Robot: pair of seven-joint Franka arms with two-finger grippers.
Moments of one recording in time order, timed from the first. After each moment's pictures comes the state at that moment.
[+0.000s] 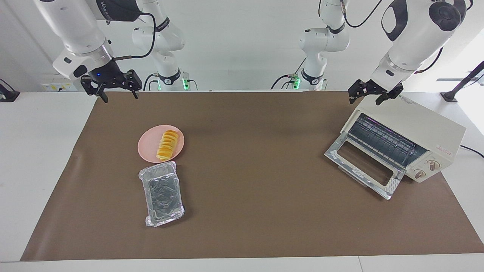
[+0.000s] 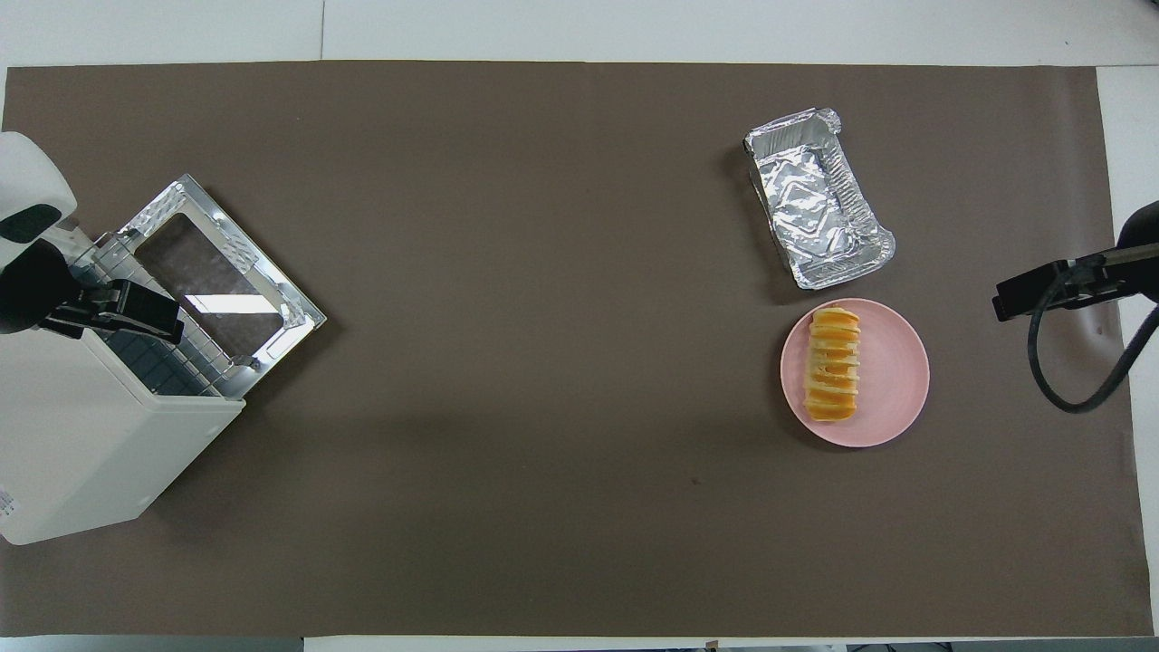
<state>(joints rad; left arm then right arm) -0.11 -0.03 0.02 -1.67 -0.02 1.48 0.05 -0.06 -0.02 0.07 -1.58 -0.02 1.47 -0.13</state>
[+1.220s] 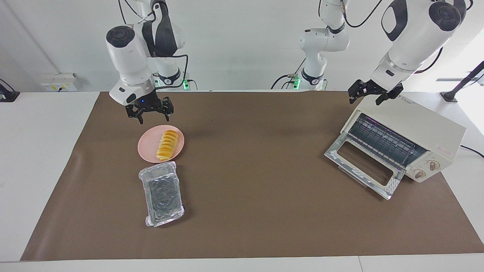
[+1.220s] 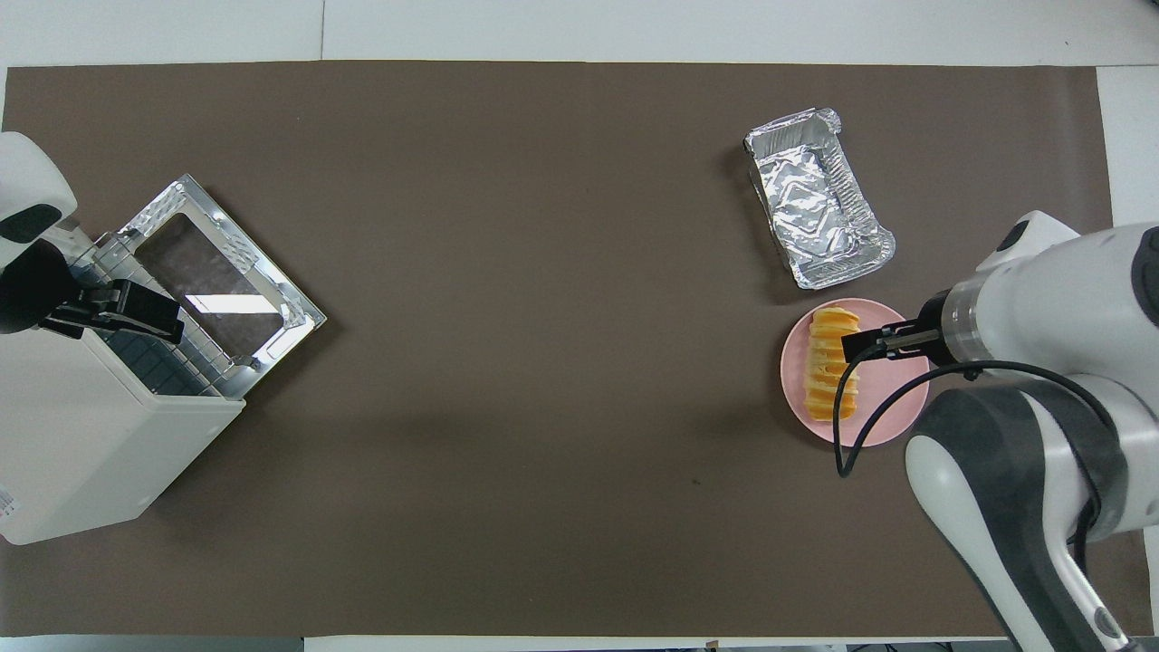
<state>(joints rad) -0.11 -0.03 0.02 -1.67 -0.02 1.48 0.05 0.04 -0.15 0.09 -2.20 -0.02 2.07 0.02</state>
